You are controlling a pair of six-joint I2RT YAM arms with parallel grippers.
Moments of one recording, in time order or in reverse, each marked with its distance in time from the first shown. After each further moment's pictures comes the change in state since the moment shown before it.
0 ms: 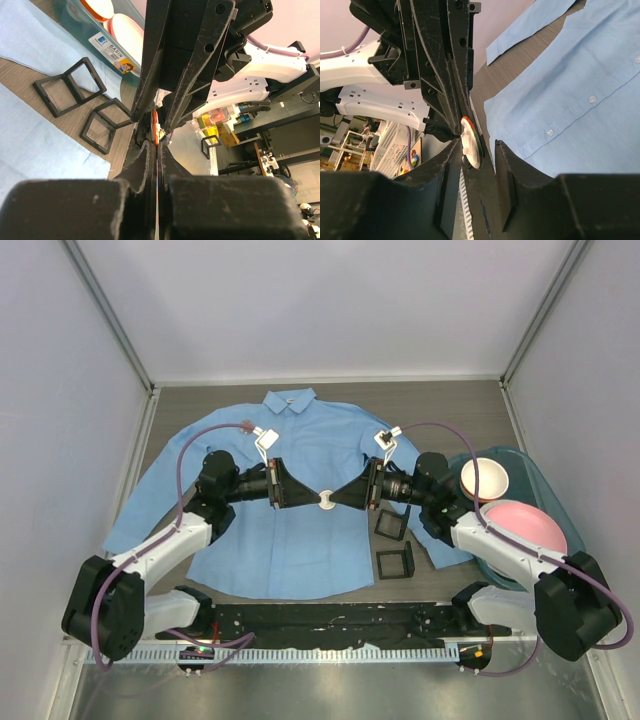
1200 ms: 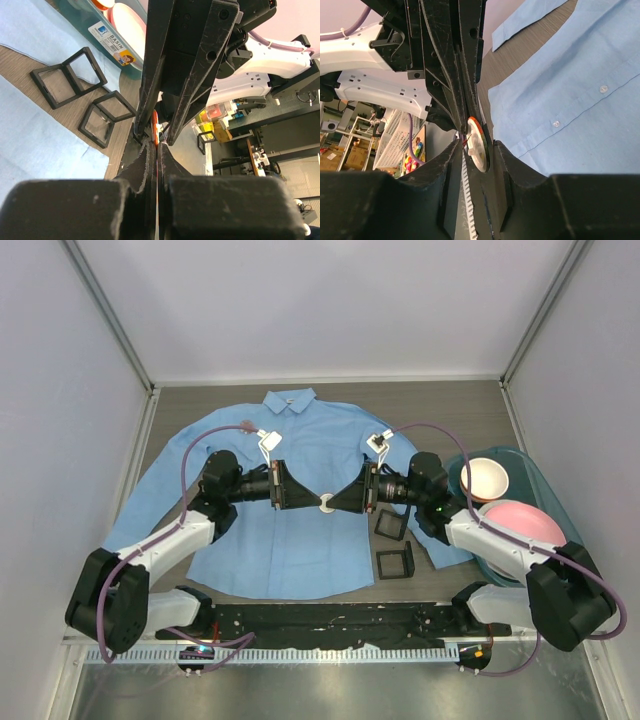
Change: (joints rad) left arm 0.000 0.041 -0.006 0.014 0.025 -0.018; right arm 0.015 0.051 0.000 0.026 -0.059 -0.006
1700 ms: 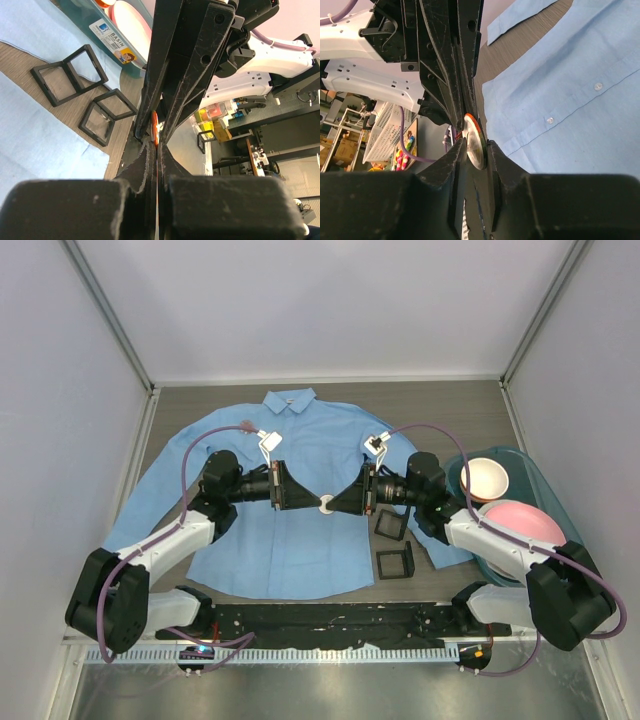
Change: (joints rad) left arm 0.000 0.001 0.000 -0.012 0.003 0.001; right arm 0.008 0.006 0.006 -0.035 -0.004 -0.066
